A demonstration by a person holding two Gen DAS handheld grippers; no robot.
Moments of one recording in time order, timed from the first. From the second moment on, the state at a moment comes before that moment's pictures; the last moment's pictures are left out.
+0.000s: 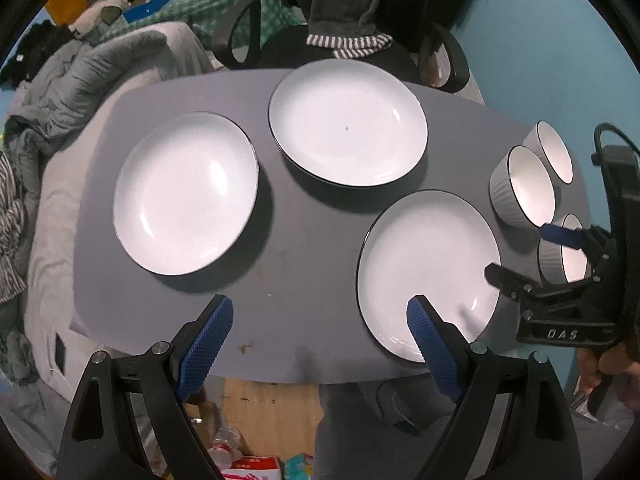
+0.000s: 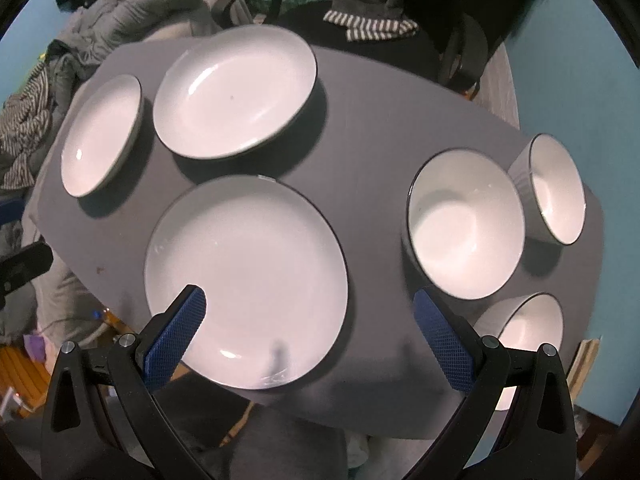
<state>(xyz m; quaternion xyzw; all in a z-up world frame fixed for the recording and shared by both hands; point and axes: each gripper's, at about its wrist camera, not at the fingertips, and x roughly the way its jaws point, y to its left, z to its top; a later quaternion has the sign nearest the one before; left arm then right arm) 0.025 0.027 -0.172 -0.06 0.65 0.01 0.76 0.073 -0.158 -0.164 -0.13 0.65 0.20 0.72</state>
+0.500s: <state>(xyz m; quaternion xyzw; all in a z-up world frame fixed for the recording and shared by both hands) 0.029 0.024 -0.212 -0.06 0.67 -0.01 0.74 0.070 -0.167 -0.195 -0.09 0.67 0.20 0.71</state>
